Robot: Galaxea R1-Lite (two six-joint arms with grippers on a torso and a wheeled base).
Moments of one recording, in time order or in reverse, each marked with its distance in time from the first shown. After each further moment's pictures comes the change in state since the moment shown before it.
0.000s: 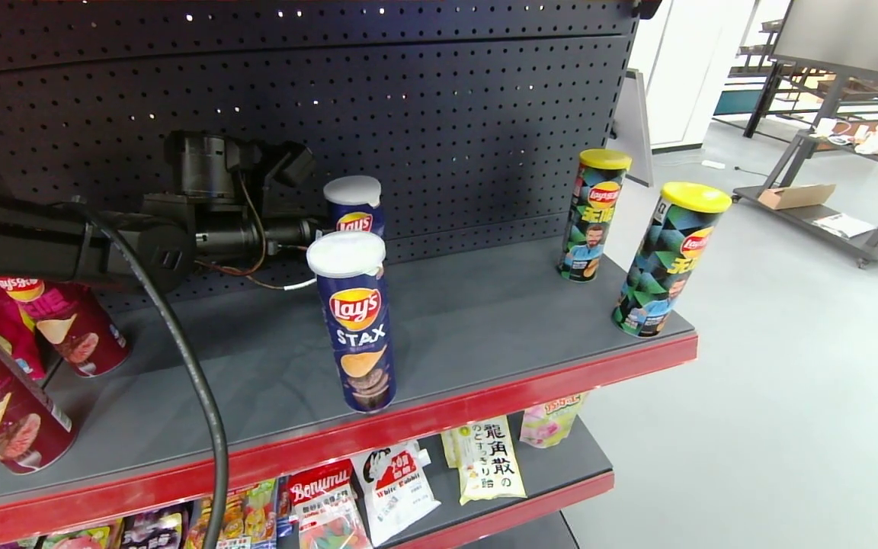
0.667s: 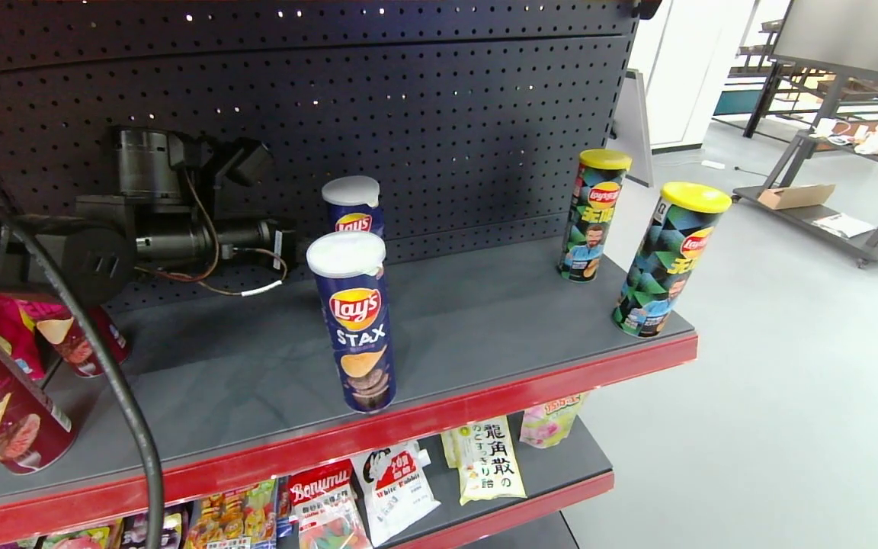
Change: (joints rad) left arm 0.073 -0.126 0.136 -0.004 0.001 0.000; right arm 0.000 0.000 0.000 0.000 0.000 0.000
